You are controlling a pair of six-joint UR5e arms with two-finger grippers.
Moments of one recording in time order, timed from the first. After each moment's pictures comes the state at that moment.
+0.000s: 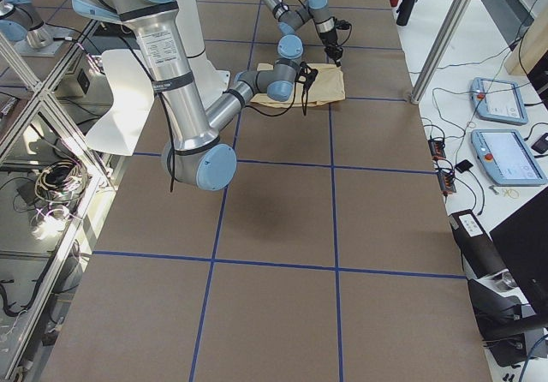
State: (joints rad) left arm -0.73 -2.21 -1.21 -2.43 -1.75 -1.78; right arm 0.63 -1.16 1.80 -1.02 2.14 1.79
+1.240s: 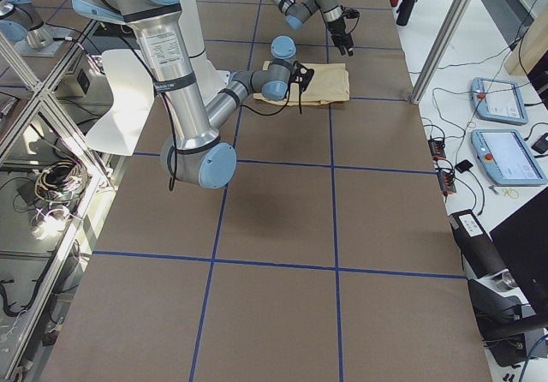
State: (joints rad) left arm -0.80 -2.03 -1.52 -2.43 -1.86 -1.67; right arm 0.53 -1.15 1.79 -1.07 1.93 1.78
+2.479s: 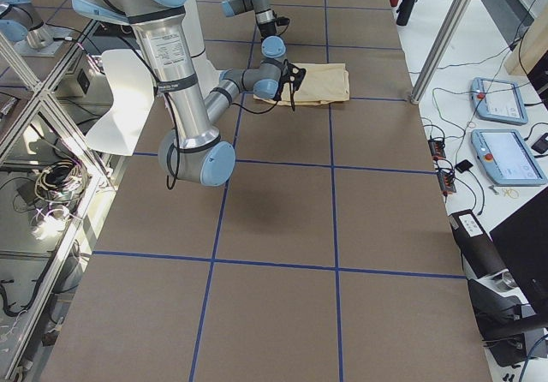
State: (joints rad) left arm -0.30 -1.73 -1.86 -2.35 -1.56 -2.08; right arm 0.49 -1.15 1.81 -1.08 1.89 1.76
